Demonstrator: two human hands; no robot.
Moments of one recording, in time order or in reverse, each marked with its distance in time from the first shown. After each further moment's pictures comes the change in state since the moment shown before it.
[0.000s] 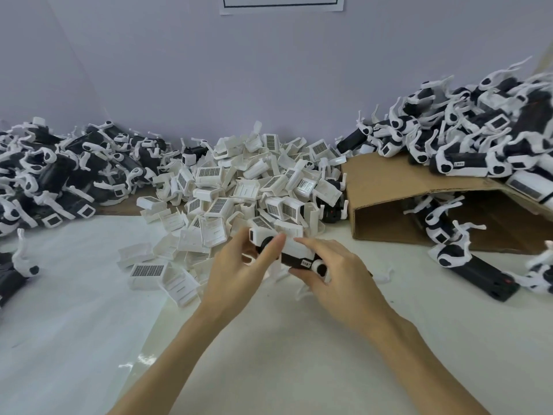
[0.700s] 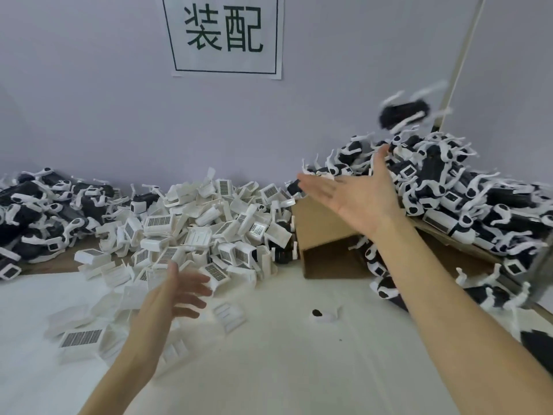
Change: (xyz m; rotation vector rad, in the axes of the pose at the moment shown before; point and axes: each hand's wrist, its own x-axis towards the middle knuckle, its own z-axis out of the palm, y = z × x) left_hand 0.038 -0.016 -0.020 -0.339 -0.016 -0.160; right_hand 0.126 0.020 -0.170 1.705 0.157 0.428
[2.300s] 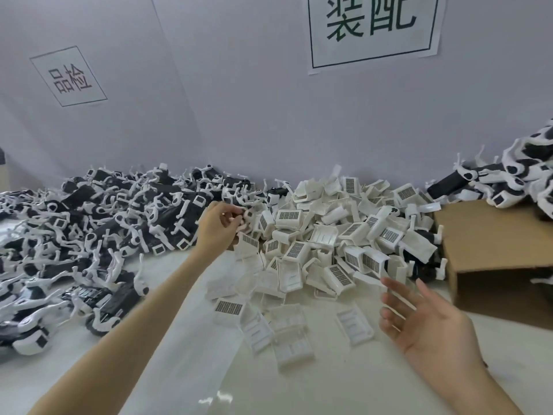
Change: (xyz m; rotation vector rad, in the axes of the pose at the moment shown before) left_hand 0.128 0.019 -0.171 0.788 0.487 0.335; right_hand -0.028 0.197 -0.066 -0.010 0.026 0.350
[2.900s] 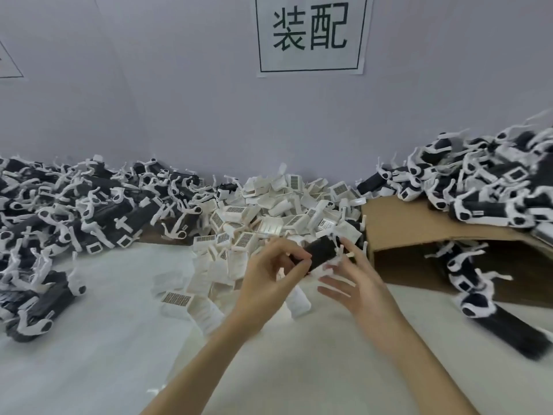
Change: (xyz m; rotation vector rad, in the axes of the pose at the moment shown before) left_hand -0.175 0.165 0.051 -0.847 -0.384 0.122; right_hand -0.035 -0.019 0.037 -0.406 0.168 -0.246
